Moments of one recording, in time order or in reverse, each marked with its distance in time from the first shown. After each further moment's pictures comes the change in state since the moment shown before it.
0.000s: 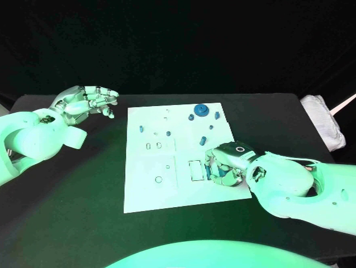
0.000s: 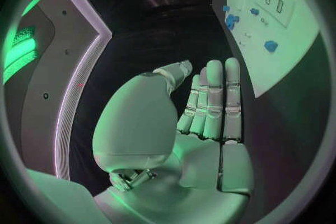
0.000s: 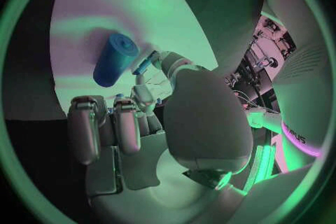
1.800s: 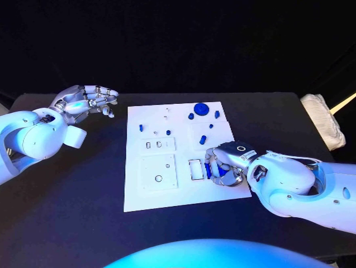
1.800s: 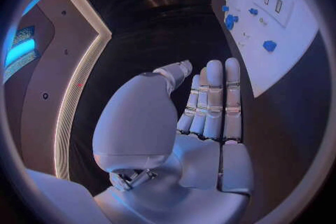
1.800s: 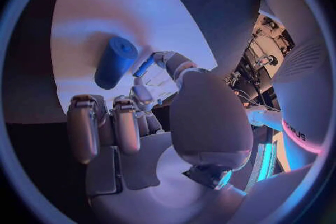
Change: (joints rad) left arm -0.002 0.001 0.000 -0.004 -0.003 0.003 -0.002; left_hand 0.000 0.000 0.000 0.000 0.000 0.000 0.000 0.000 -0.001 0.000 0.000 0.000 -0.001 0.000 0.000 0.000 -0.001 0.000 0.000 0.000 -0.003 0.000; right arm 0.000 -0.008 0.001 0.005 0.024 0.007 0.008; right_hand -0.096 0.020 -0.046 -0.129 -0.030 -0.065 0.025 -0.042 -0.013 -0.034 0.024 0.001 -0.017 0.001 0.015 -0.001 -0.001 0.000 0.000 0.009 -0.028 -0.001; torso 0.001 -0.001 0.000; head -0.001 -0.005
